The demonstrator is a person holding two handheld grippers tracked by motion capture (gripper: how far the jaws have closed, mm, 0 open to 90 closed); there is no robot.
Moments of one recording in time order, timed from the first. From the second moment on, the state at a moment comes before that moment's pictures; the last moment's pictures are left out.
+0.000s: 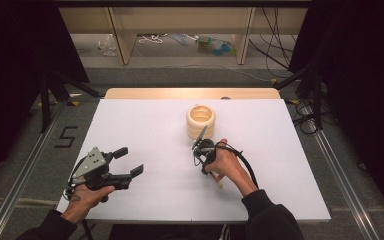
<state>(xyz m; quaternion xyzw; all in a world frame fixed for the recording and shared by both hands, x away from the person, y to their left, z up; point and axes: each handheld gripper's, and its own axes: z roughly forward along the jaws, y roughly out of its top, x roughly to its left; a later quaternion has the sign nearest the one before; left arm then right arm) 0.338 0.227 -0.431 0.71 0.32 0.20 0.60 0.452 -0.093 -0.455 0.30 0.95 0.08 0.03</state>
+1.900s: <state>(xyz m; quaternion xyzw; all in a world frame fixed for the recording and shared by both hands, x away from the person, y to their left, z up) 0.338 0.226 -0.431 0.71 0.31 0.20 0.59 0.452 -0.087 -0.443 0.28 0.96 0.07 0.03</state>
